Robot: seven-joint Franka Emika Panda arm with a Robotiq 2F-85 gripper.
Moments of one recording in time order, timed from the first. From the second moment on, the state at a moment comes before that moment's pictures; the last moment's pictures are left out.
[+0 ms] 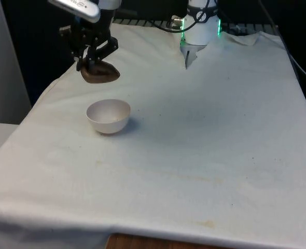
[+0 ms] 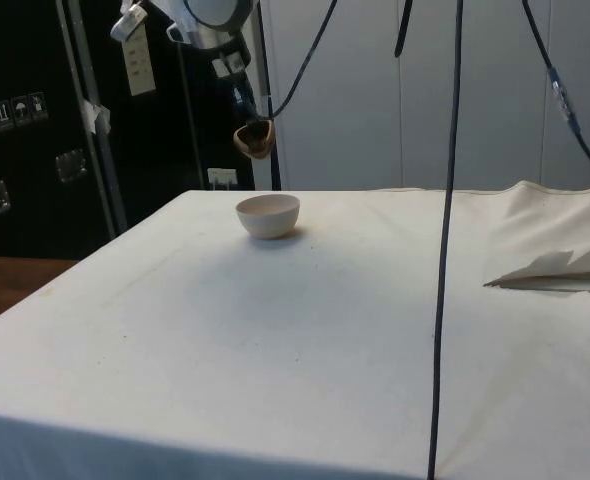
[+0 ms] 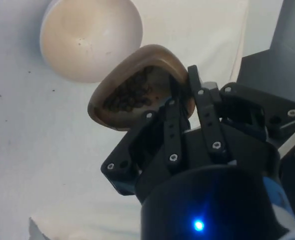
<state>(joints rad) 0.02 0.57 -0.33 -1.55 -0.29 2.10 -0.47</state>
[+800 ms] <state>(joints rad) 0.03 0.58 -0.35 -1.58 -0.43 2.12 -0.27</state>
